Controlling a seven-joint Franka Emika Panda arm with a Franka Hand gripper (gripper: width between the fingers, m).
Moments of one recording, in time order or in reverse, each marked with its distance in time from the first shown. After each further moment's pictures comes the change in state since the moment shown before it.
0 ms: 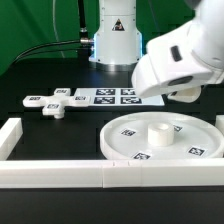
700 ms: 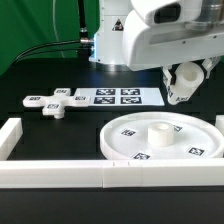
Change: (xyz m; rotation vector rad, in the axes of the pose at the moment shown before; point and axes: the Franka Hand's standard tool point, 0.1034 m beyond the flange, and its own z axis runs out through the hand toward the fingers) arm 0.012 0.009 -0.049 -0.063 0.526 0.013
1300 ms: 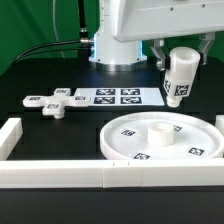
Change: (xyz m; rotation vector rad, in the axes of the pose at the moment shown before) arm 0.007 0.016 -0.032 -0.051 0.367 -0.010
